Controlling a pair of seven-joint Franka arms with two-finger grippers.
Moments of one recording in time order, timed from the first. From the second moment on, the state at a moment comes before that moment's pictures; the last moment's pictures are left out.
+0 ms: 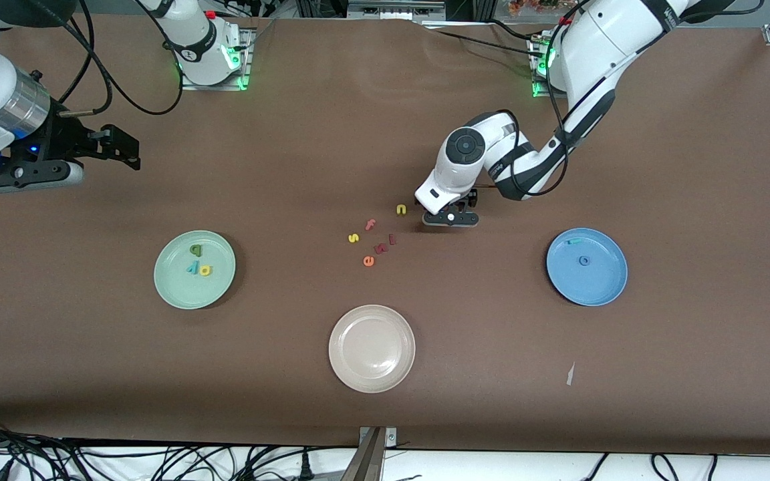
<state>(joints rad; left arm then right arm) -0.05 0.65 -0.64 -2.03 0.47 2.44 -0.97 0.15 0.04 -0.01 -1.61 0.03 1.59 0.03</state>
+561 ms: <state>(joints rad) -0.05 0.64 -0.65 -2.05 0.47 2.44 -1.03 0.15 0.04 -0.01 -1.56 0.08 1.53 -0.01</state>
